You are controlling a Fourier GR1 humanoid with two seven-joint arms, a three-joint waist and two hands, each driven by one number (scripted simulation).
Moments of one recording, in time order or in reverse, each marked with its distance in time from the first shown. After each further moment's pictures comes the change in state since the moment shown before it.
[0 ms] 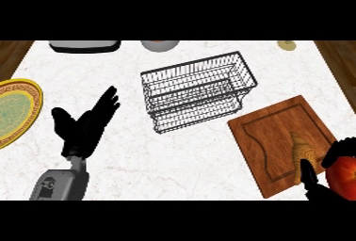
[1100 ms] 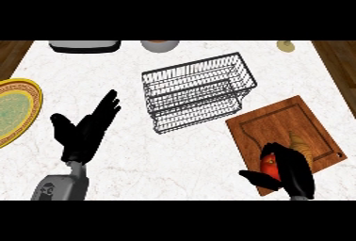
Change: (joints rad) left arm 0.036 0.000 -0.023 -0.034 0.001 0.003 -0.004; right arm -0.011 0.106 0.154 0.935 0.349 -0.509 -0.367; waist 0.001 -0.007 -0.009
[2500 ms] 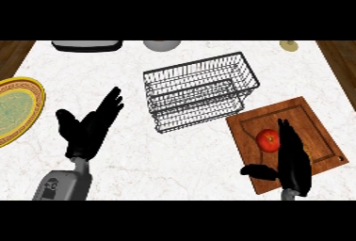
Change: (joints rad) left arm -0.032 0.012 -0.030 0.022 0.019 0.031 0.000; right arm -0.026 0.102 -0.056 -0.030 0.019 -0.123 0.216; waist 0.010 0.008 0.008
